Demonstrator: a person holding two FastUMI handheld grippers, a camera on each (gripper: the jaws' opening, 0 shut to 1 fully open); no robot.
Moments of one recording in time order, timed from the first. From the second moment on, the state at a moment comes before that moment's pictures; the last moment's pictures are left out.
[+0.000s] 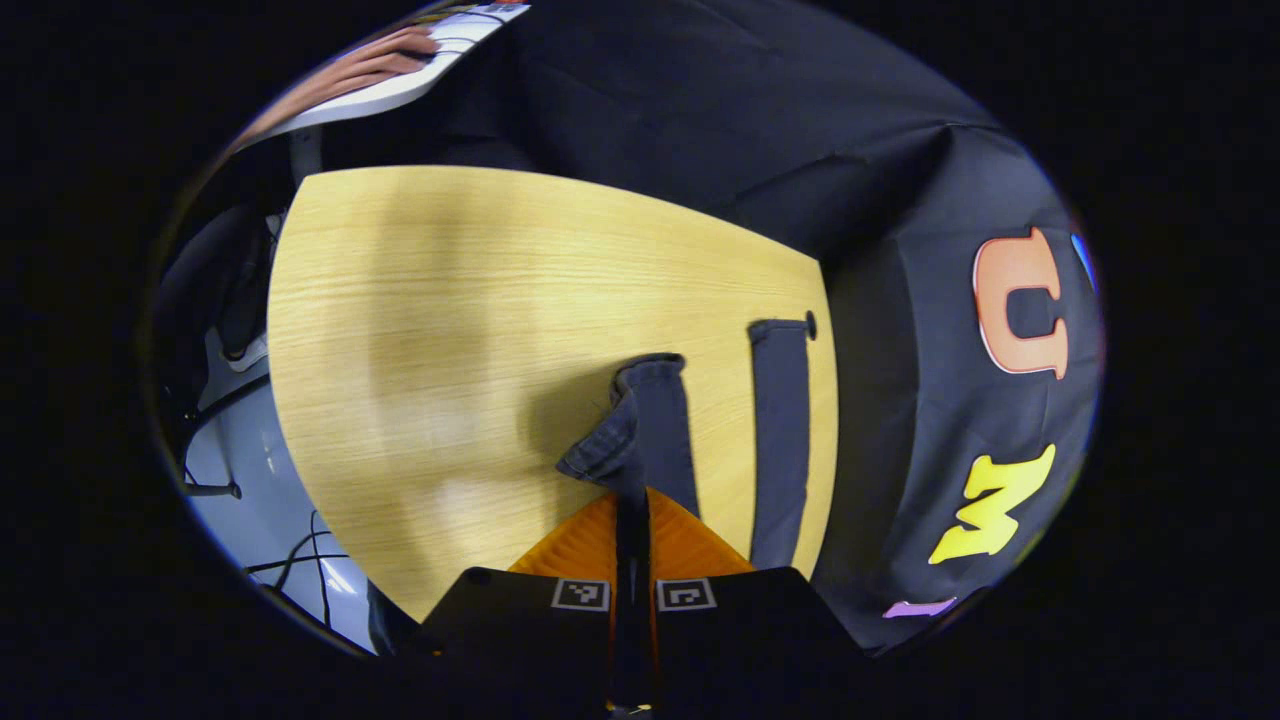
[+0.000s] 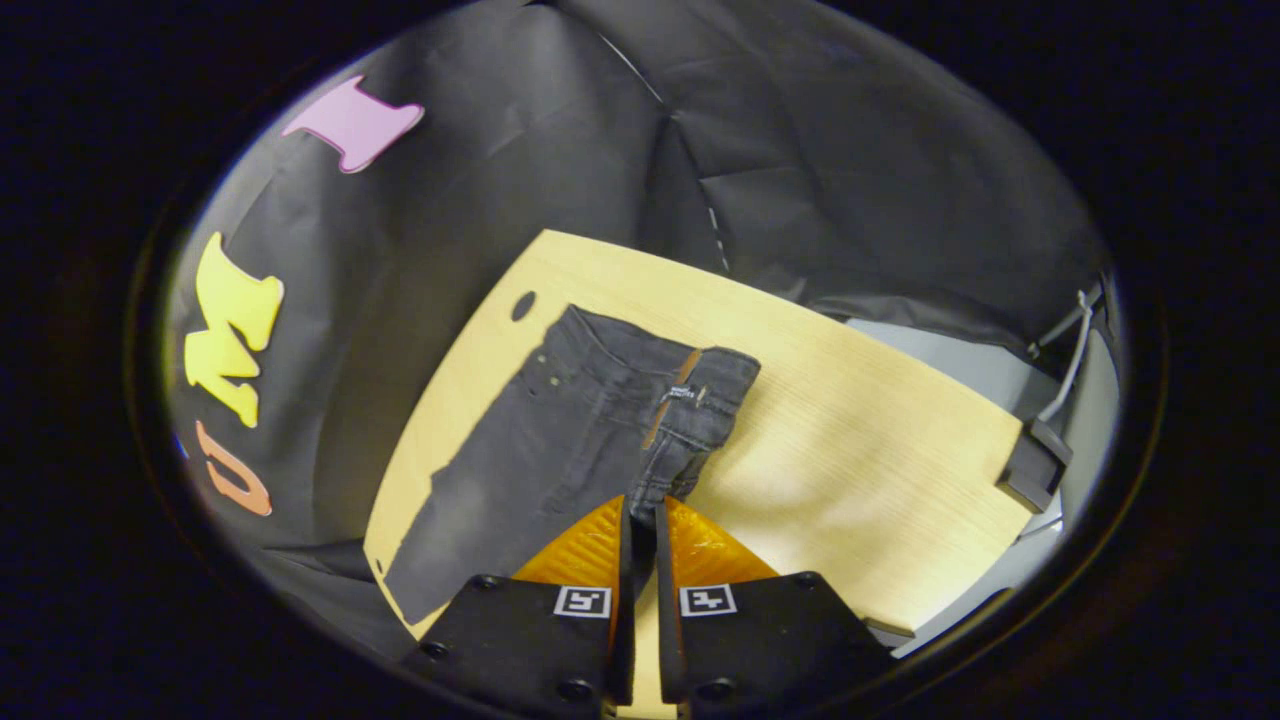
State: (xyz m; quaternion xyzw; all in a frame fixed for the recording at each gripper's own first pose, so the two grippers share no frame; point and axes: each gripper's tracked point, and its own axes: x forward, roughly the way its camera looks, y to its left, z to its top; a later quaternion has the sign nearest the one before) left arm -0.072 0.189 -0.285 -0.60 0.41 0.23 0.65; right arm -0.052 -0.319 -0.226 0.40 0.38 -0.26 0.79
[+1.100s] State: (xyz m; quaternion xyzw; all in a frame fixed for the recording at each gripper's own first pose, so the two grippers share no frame) left arm 0.214 0.187 -0.304 -0.58 0.42 0.27 0.65; right arm 0.172 -0.327 -0.235 0.44 0.31 -0.23 0.81
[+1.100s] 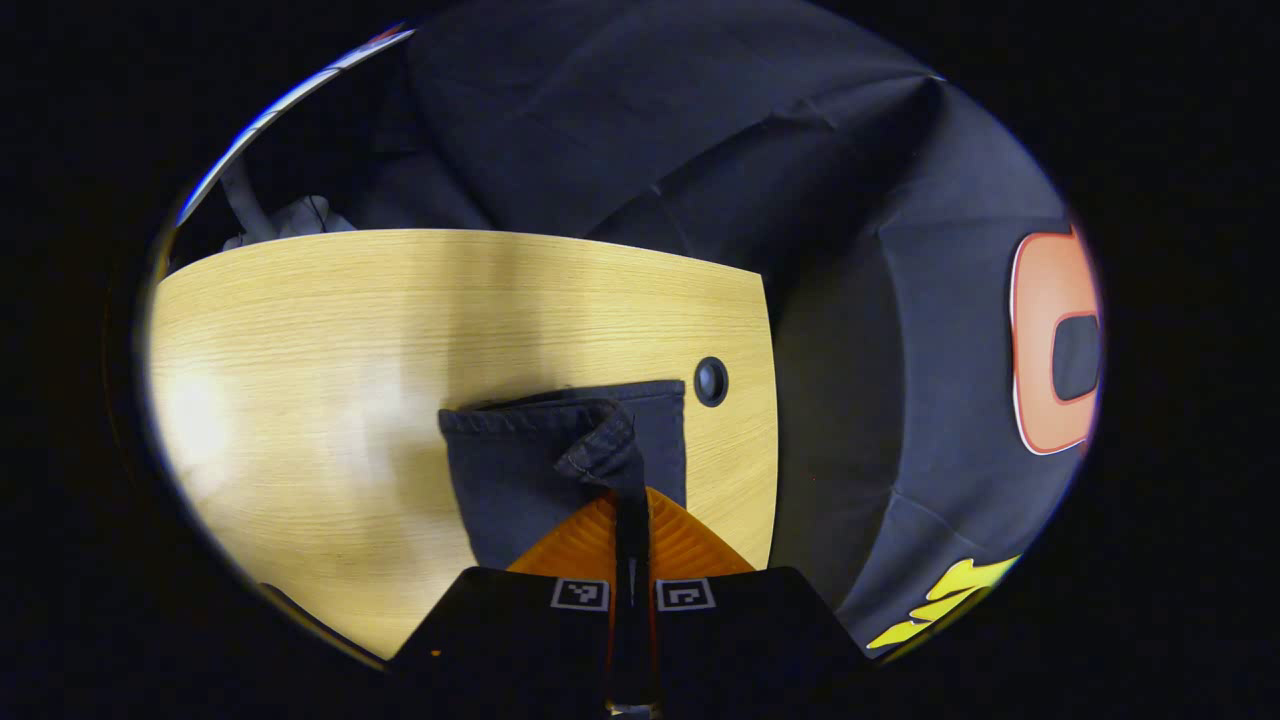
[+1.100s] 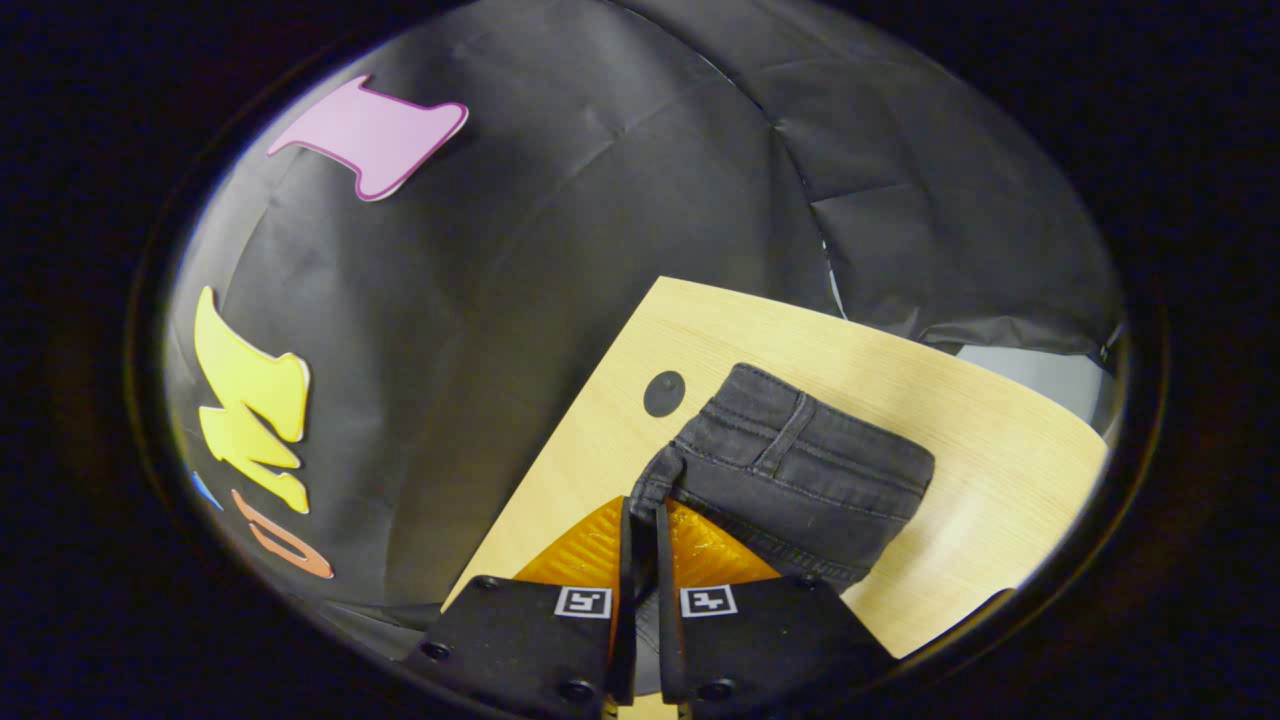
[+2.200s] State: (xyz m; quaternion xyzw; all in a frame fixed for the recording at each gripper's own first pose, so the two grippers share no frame) left arm 0.295 0.136 -0.291 -0.38 0.38 0.14 0.83; right arm 0.215 -0.303 -0.270 0.25 0.35 -0.21 0.88
